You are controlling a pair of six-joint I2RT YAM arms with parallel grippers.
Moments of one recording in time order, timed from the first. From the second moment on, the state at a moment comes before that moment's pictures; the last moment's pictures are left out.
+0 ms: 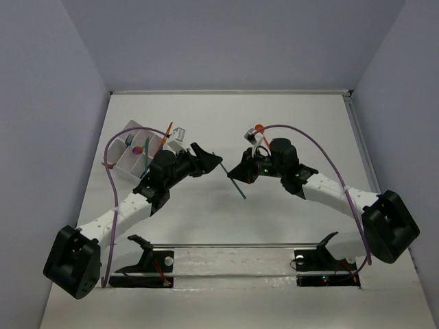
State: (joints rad) left arm -0.54 1.07 0.53 0.35 0.21 -0.85; right arm 0.65 1.35 0.77 0.25 -0.56 0.37
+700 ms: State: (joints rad) left arm -0.58 1.12 0.62 0.30 0.08 -0.80; right arm 0.66 1.37 0.74 0.35 -0.61 0.42
